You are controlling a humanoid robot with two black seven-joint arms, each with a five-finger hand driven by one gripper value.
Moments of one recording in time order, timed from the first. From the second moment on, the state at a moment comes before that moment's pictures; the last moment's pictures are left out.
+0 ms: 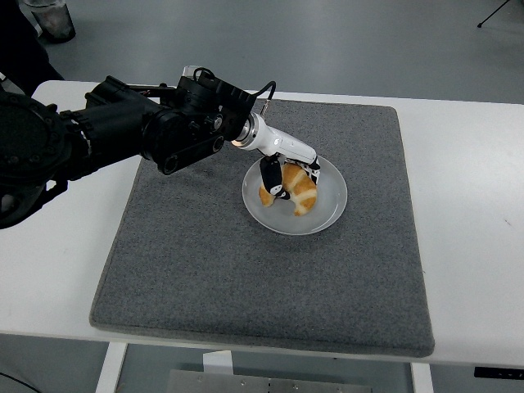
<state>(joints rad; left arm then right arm) -1.44 0.00 0.43 -0.55 1.07 -0.34 -0.45 0.04 0.00 -0.11 0.16 0.06 0.04 -0.02</state>
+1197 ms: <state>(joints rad) -1.44 0.01 0.08 -0.41 0.71 -0.32 -0.44 0.04 0.00 -0.11 0.16 0.06 0.04 -0.02</state>
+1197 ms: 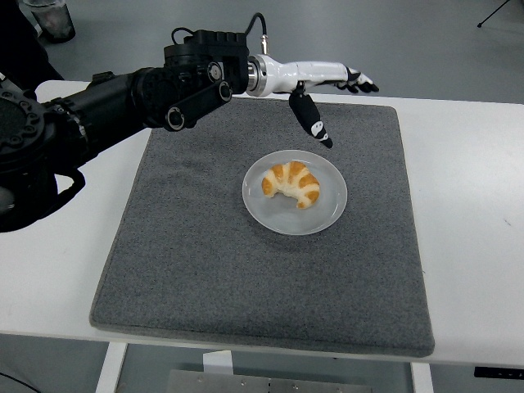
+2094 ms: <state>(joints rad) -1.08 0.13 -0.44 -0.34 0.00 -0.30 -0.44 0.03 0.00 -0.11 0.16 0.06 0.04 -0.02</state>
